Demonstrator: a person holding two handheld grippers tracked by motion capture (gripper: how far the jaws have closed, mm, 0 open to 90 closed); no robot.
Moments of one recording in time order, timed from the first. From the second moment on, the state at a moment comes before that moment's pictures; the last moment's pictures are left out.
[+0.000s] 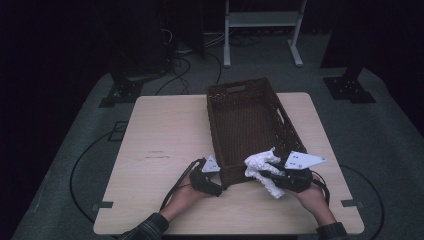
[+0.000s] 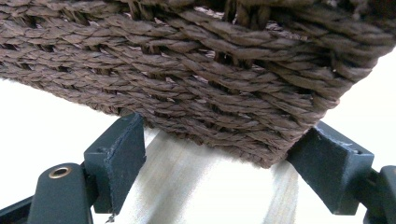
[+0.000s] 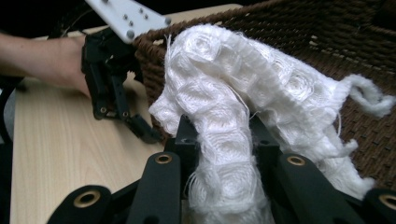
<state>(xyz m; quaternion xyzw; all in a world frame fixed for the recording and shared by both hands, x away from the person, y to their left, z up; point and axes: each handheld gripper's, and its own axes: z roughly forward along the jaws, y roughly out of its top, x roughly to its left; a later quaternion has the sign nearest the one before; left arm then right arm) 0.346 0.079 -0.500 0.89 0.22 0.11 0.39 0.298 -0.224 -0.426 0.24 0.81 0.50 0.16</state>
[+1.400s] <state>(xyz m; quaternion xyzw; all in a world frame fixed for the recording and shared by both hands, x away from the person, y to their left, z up) 0.346 0.080 -0.500 0.89 0.22 0.11 0.39 0.315 -0.182 -0.487 0.24 0.88 0.40 0.10</state>
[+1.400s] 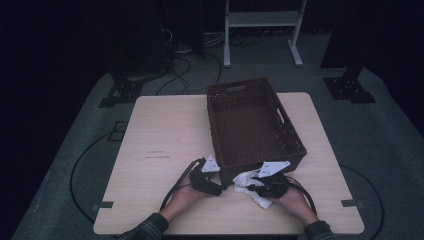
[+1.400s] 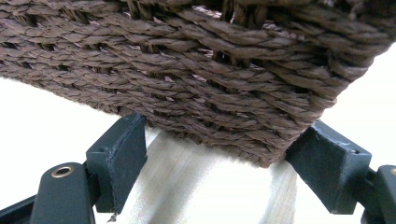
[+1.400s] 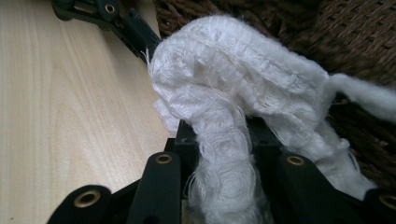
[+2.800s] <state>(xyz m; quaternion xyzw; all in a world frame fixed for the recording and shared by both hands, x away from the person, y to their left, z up) 0.346 0.080 -0.500 0.89 0.22 0.11 0.39 0.311 -0.149 -0.447 0.19 0.85 0.48 0.09</state>
